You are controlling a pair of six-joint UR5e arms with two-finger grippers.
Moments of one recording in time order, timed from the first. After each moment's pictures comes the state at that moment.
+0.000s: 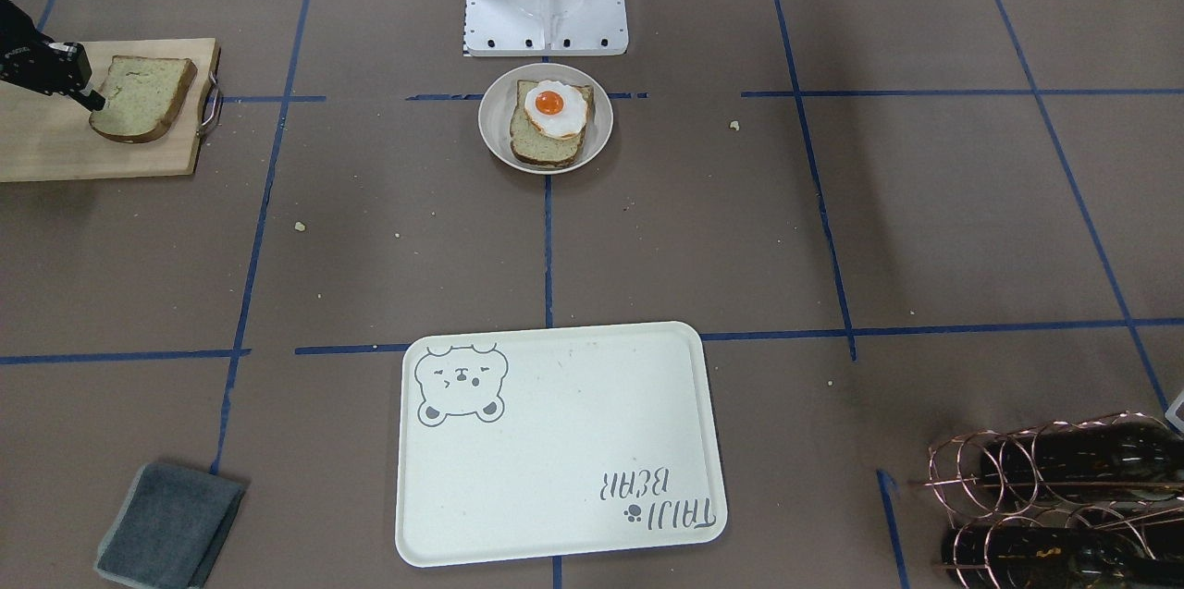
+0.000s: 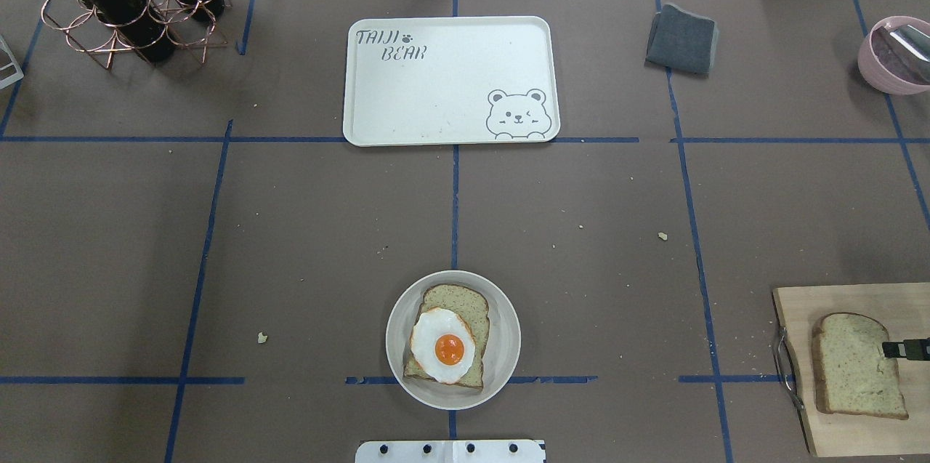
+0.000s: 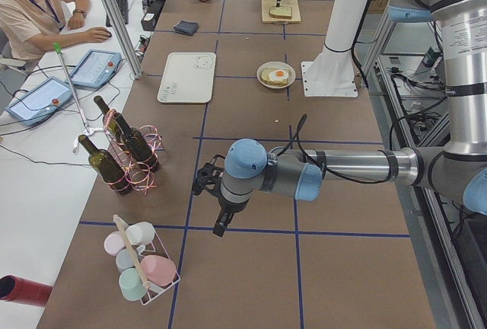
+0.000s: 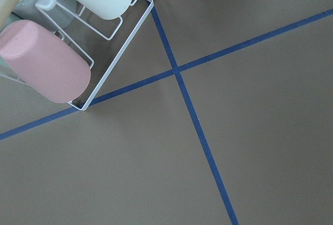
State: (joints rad) left arm -1.63 -1.35 -1.79 -1.79 -2.34 0.25; right arm 0.65 -2.14 1.66 -0.08 2.03 1.25
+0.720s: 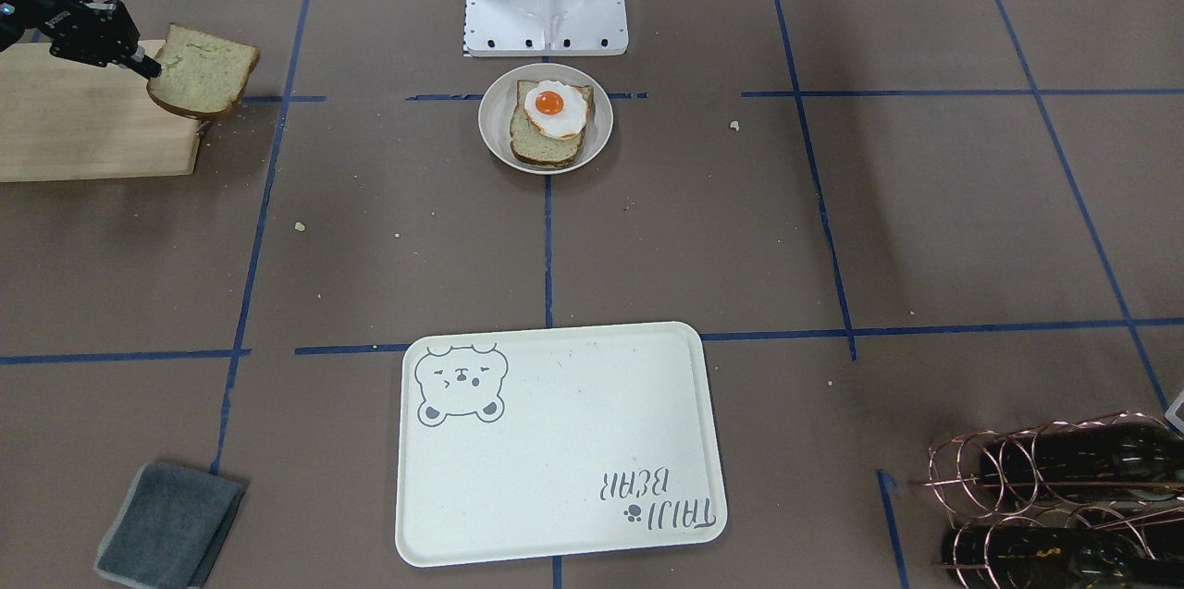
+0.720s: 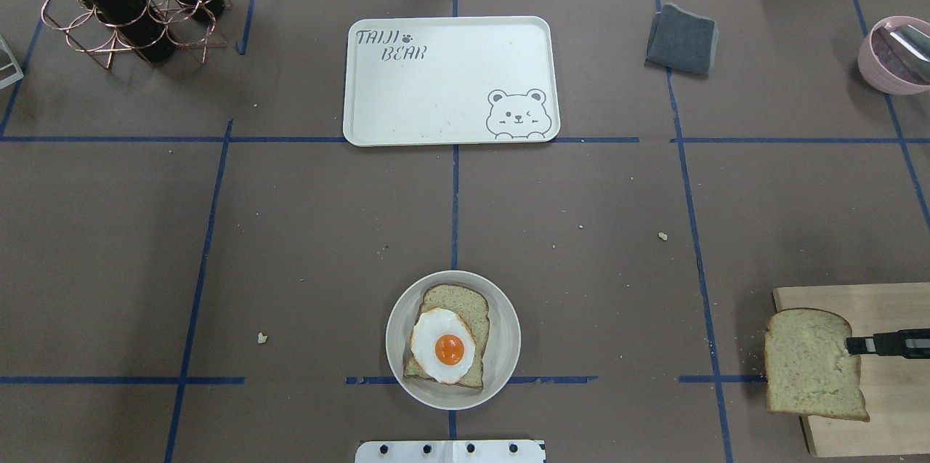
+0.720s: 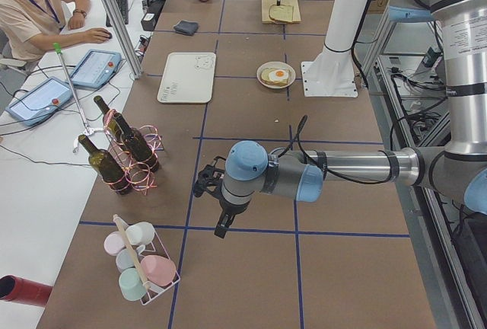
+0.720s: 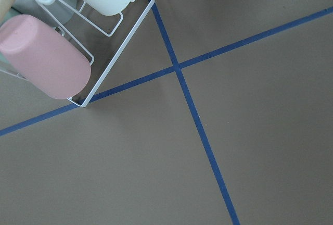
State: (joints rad) left arm -1.63 -1.35 -1.78 -1.79 -2.34 0.25; right arm 0.70 -2.06 1.91 -0.17 2.18 1.37
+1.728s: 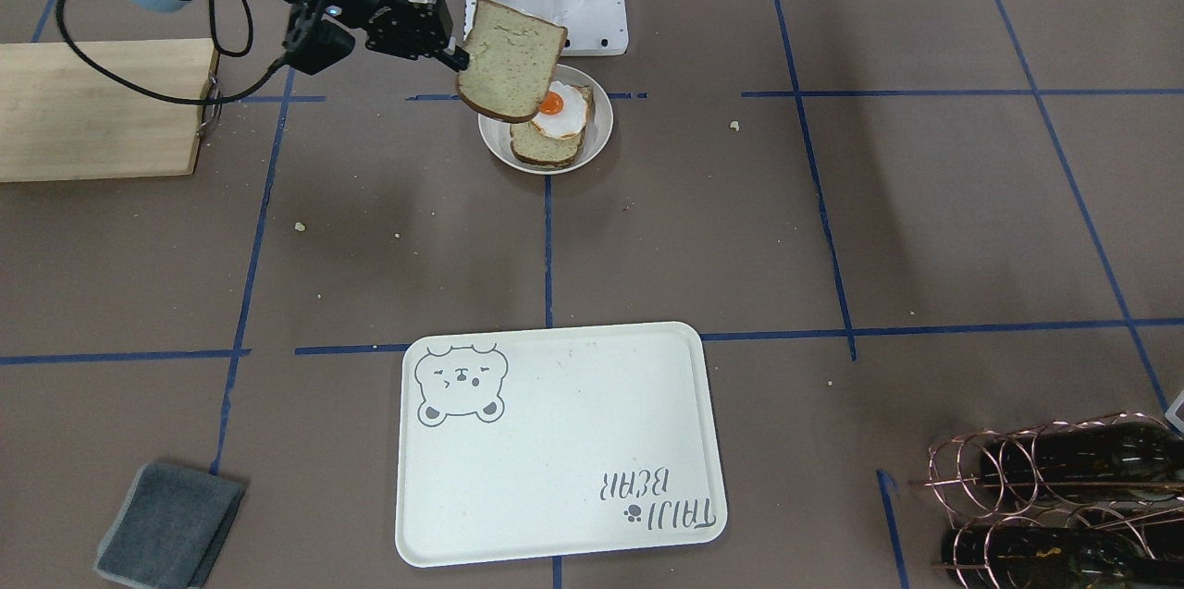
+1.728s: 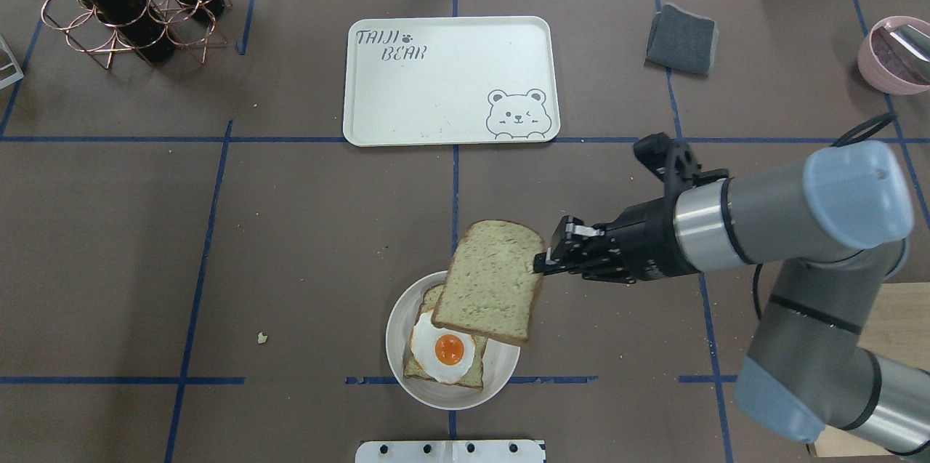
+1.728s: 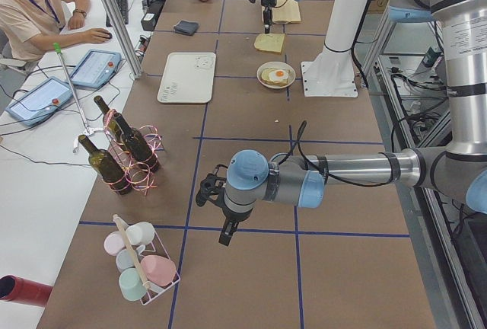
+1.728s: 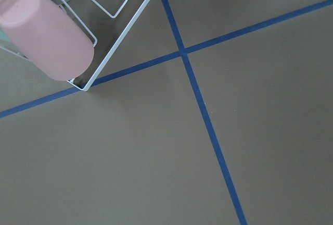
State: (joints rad) left arm -1.63 -1.34 -1.75 -1.78 -2.34 0.25; right arm 0.45 -1.30 2.00 -0.81 1.98 1.74
